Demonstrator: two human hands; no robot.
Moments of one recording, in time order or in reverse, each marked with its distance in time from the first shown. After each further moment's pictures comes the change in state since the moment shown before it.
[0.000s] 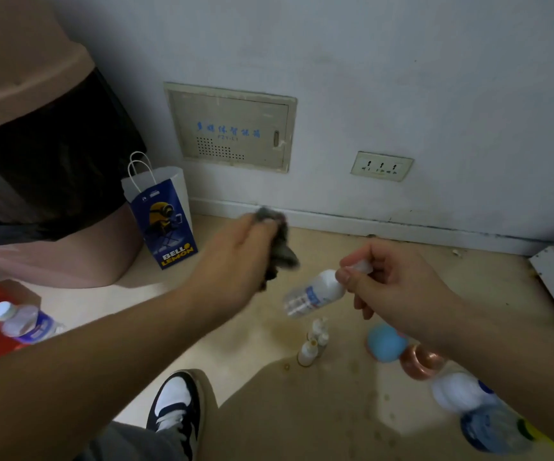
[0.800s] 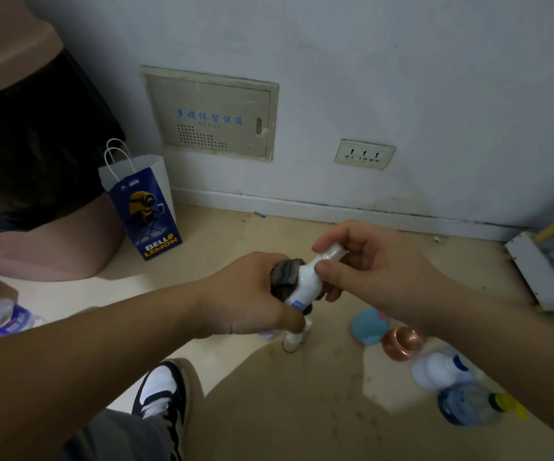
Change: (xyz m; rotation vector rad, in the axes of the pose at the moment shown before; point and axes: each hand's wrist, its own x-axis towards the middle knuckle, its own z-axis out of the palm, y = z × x) left_hand -0.007 -0.013 0.026 0.349 -0.508 -0.013; right_hand -0.018 -0.021 -0.013 0.067 -0.134 -0.069
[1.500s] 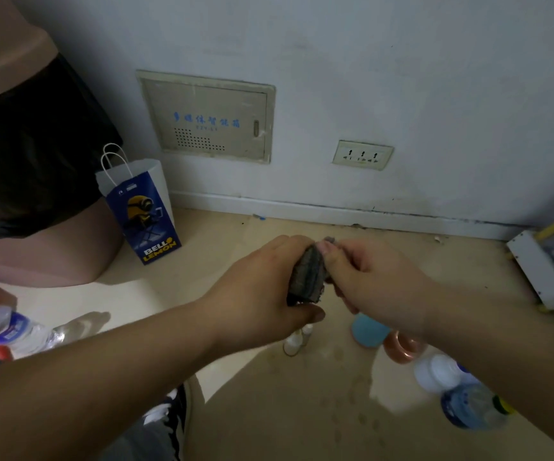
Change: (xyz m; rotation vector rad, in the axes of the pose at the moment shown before) left_hand 0.009 0.007 0.013 0.304 0.250 0.227; right_hand 0.009 0.011 0.005 -0.350 0.011 0.044
